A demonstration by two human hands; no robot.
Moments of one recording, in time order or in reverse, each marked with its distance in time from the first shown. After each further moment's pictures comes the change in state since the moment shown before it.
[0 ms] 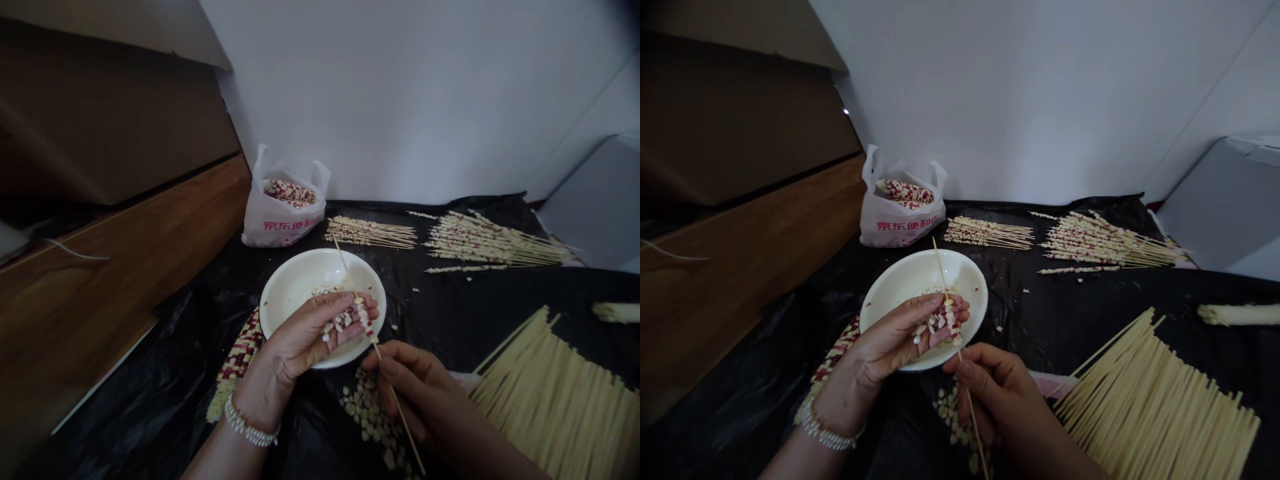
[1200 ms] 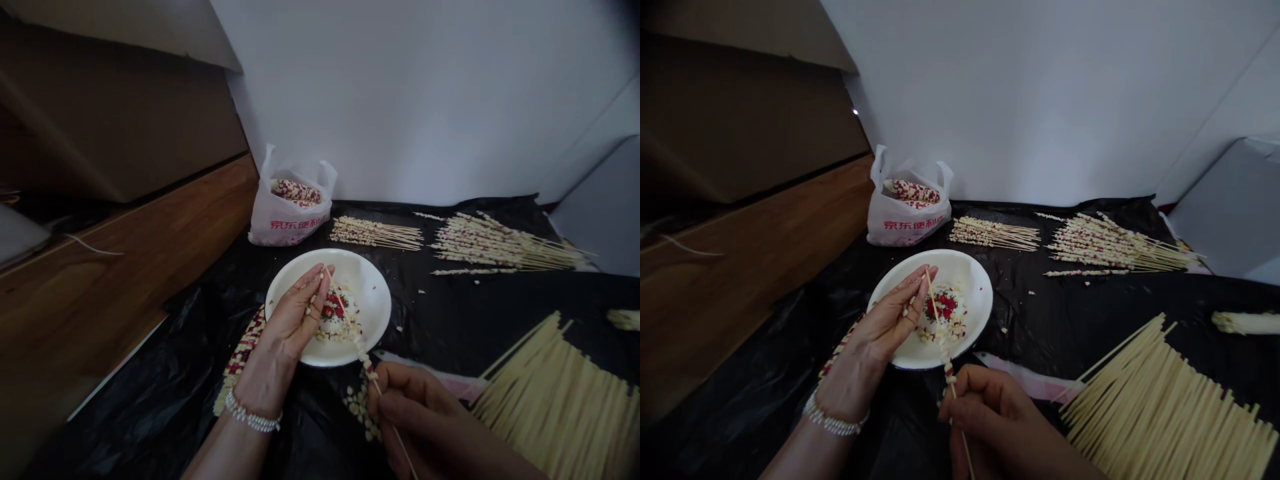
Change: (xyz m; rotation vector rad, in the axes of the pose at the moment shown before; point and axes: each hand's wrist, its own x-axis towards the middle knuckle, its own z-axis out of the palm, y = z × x) left_hand 0.007 0.018 0.000 -0.415 0.405 0.288; right_hand -0.011 0.003 0.009 0.132 -0.251 0.177
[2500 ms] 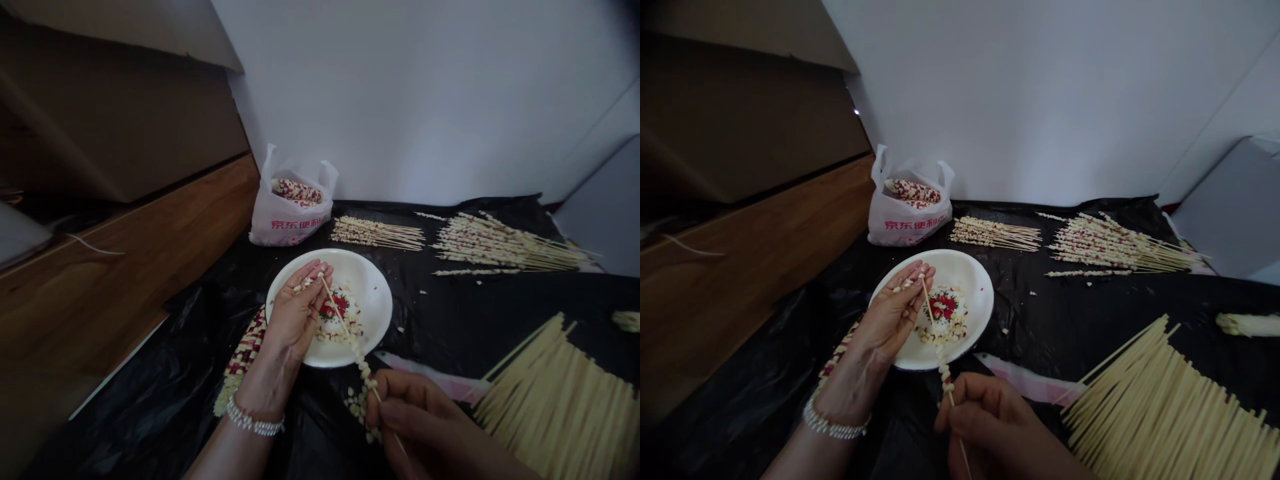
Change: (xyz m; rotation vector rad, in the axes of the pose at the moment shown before) left_hand 0.016 -0.010 -0.015 0.163 -0.125 0.271; right_hand 0.002 0.013 0.002 0.081 0.020 -0.033
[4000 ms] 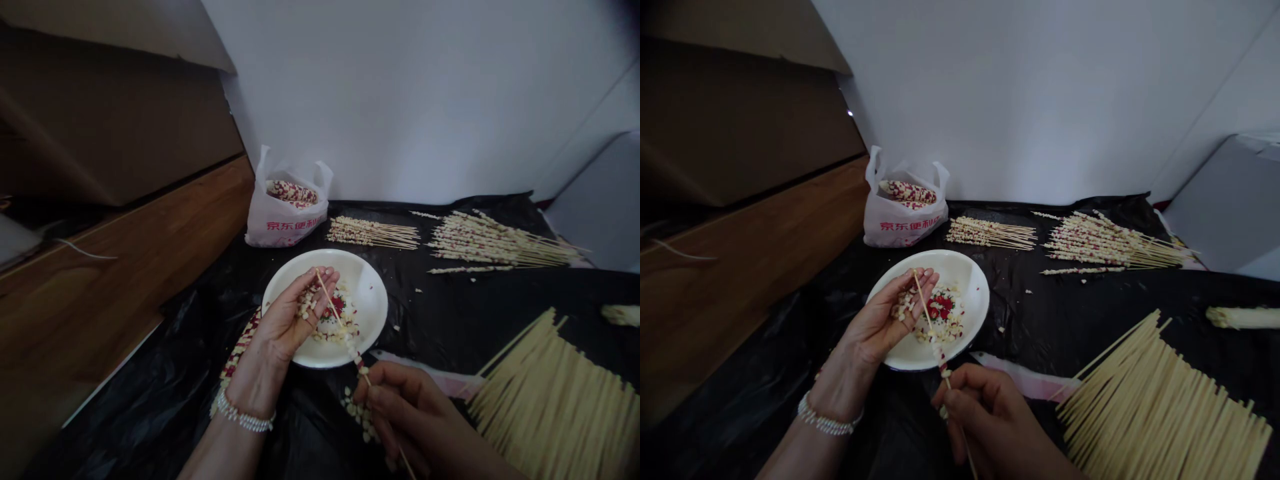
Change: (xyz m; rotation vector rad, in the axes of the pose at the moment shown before) left_hand 0.001 0.016 0.001 -0.098 -0.015 -0.360; right_hand 0.003 -0.008 0.006 -0.225 0.184 -0.060
